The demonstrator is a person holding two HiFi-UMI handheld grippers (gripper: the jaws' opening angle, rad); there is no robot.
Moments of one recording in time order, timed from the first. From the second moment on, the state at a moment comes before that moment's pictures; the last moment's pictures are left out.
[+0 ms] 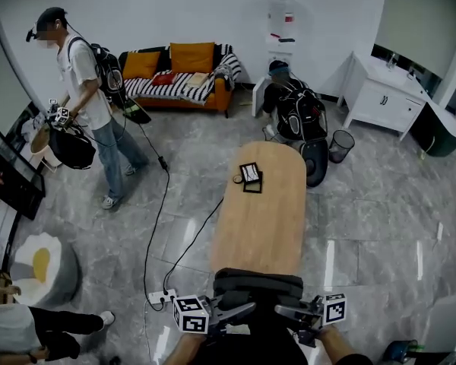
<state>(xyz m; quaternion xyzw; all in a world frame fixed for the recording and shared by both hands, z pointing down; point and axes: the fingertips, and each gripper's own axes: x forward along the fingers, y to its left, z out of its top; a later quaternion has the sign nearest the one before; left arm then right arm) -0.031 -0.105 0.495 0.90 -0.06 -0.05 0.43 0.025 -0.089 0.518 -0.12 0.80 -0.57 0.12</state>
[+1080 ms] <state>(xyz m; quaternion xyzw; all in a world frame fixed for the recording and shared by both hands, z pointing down) 0.047 -0.412 0.526 0.91 -0.06 -0.03 0.42 0.105 -0.412 0.540 -0.14 0.81 -0.56 0.12</state>
